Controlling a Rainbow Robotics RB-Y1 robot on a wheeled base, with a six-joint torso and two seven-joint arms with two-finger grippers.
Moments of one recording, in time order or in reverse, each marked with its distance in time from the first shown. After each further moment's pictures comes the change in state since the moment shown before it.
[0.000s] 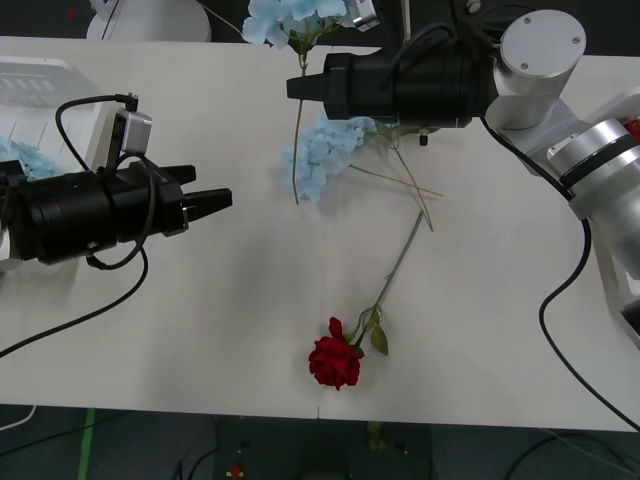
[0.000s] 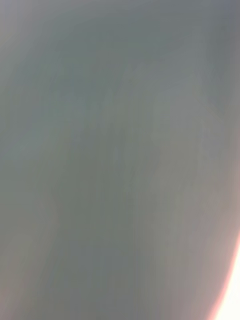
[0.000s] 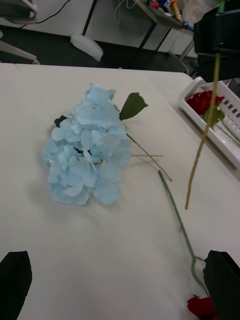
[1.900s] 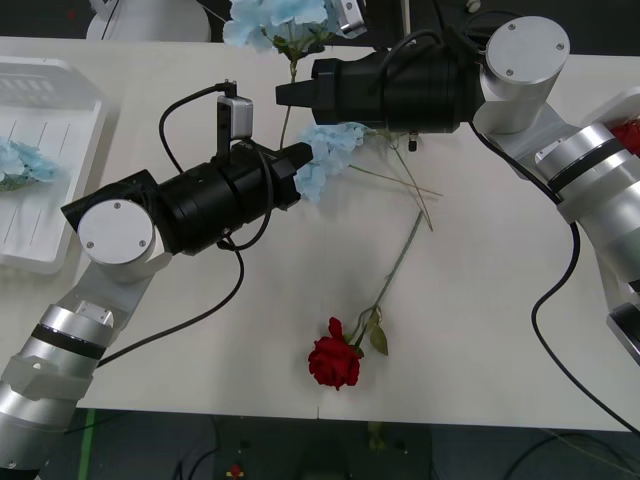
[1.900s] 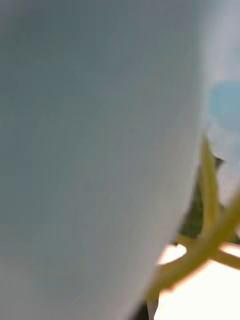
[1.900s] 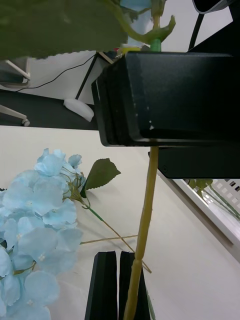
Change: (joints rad) right arm 0.000 0.020 0.011 0.000 0.014 0.000 -0.037; left arm -0.131 -0.169 -0.317 0.143 0.032 -0.468 -0.135
